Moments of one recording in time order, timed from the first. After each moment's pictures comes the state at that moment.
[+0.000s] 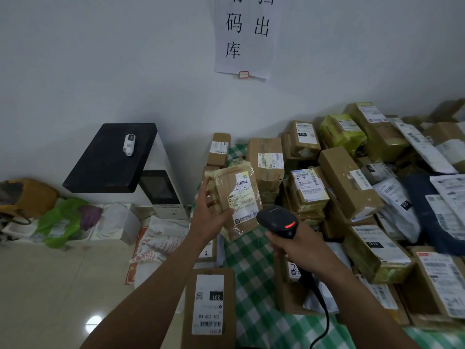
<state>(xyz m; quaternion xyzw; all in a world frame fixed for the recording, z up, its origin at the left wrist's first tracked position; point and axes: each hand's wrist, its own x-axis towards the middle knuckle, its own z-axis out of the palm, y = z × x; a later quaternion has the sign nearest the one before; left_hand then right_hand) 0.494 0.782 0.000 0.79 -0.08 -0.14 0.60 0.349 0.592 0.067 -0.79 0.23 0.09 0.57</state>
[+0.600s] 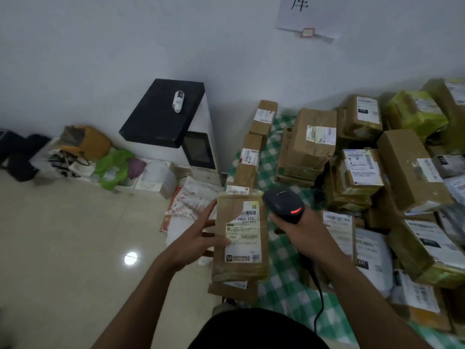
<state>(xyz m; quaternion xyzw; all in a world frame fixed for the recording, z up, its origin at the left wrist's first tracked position) 0.394 0.924 -0.001 0.72 0.00 -0.37 0.58 0.357 0.653 0.022 -0.77 0.19 0.10 0.60</state>
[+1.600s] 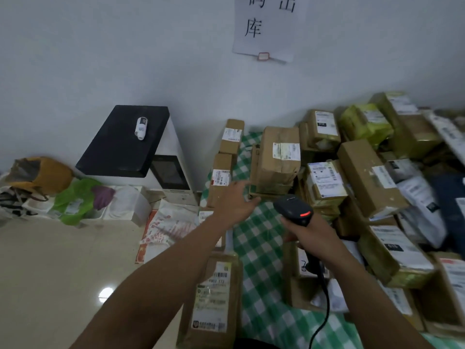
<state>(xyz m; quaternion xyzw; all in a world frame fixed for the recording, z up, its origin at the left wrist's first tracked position) 0.516 0.745 -0.010 0.91 -0.16 -0.18 0.35 0.374 0.579 0.035 -0.74 0.27 0.08 0.62</state>
